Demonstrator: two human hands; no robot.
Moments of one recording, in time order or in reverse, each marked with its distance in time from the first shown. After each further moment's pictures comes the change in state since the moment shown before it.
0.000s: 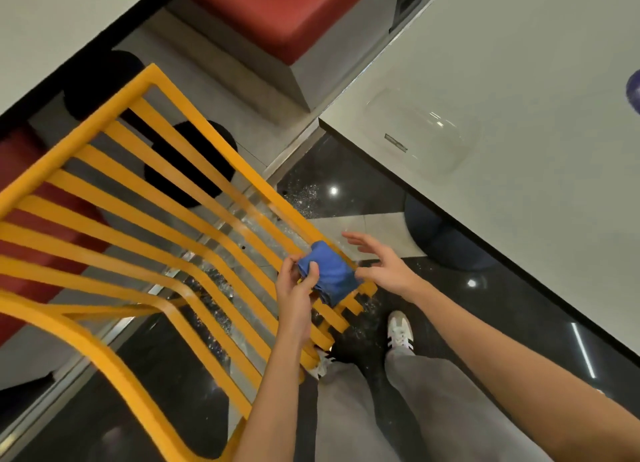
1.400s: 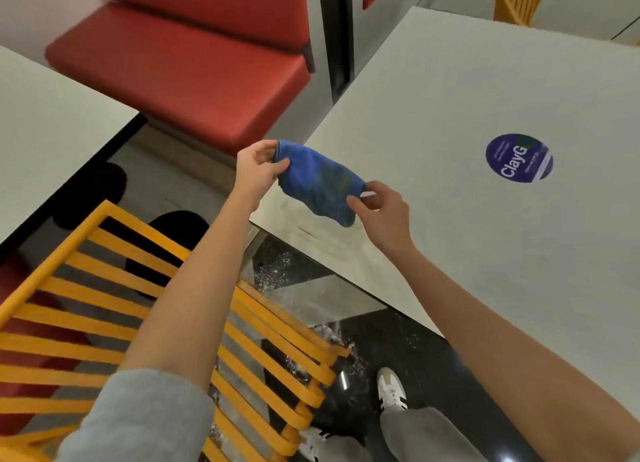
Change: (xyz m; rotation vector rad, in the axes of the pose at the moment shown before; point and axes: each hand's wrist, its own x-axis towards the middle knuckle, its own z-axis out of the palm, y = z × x) left_hand 0.148 0.219 0.233 0.594 -0.273 0.426; right_hand -0.013 -0.138 -0.179 0.083 0.793 -0.154
